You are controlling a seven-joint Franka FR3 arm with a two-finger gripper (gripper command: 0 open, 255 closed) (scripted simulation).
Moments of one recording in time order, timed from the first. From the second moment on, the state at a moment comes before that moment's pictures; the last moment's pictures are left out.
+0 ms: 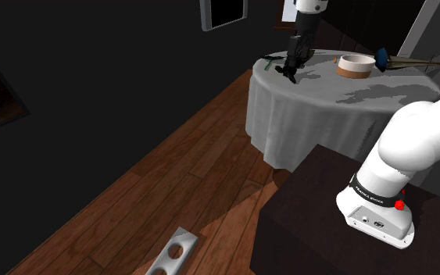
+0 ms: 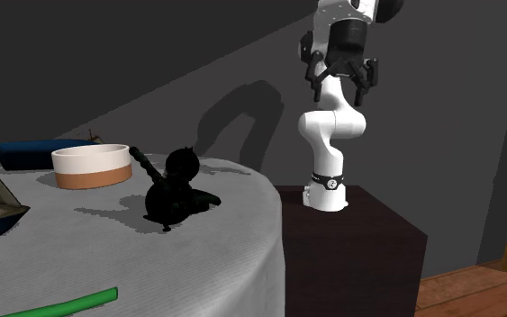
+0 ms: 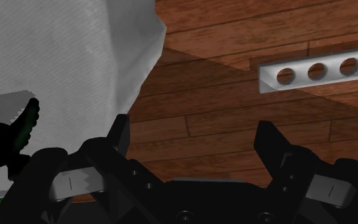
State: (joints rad) arm -0.04 -0.58 -0.16 -2.30 -0.19 1.82 -0.16
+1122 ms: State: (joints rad) arm -0.11 -0.07 -0.42 -1.96 -0.14 2.02 -0.49
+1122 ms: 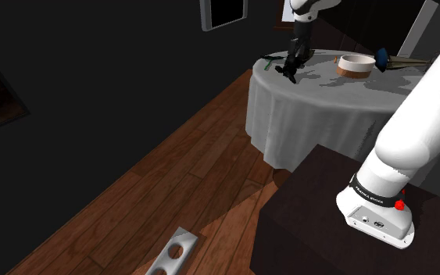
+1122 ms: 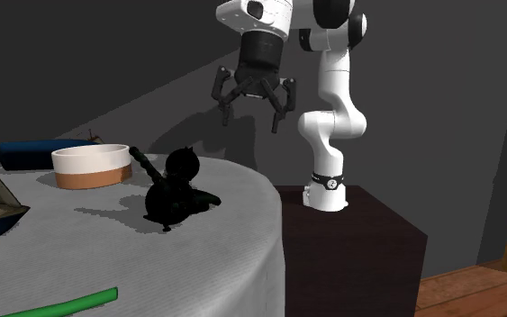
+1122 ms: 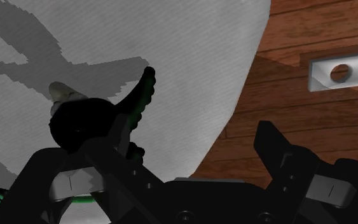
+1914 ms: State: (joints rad) arm -0.24 0.33 -0.47 -1.57 0.05 2.02 -0.71
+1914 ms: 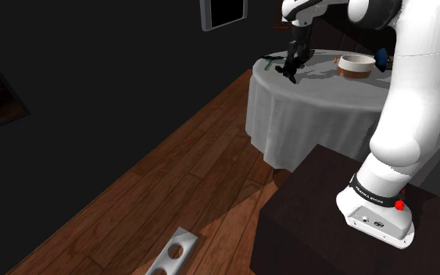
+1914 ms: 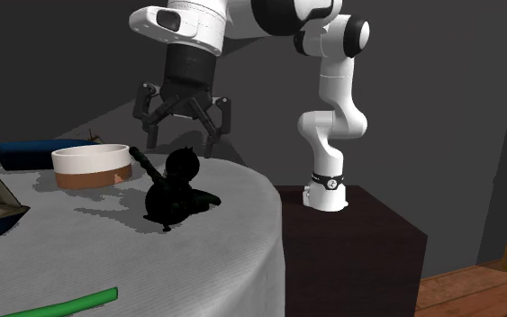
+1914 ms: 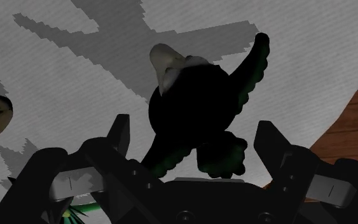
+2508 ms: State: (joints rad) arm -0.24 0.35 -0.47 -1.62 0.05 2.09 -0.71
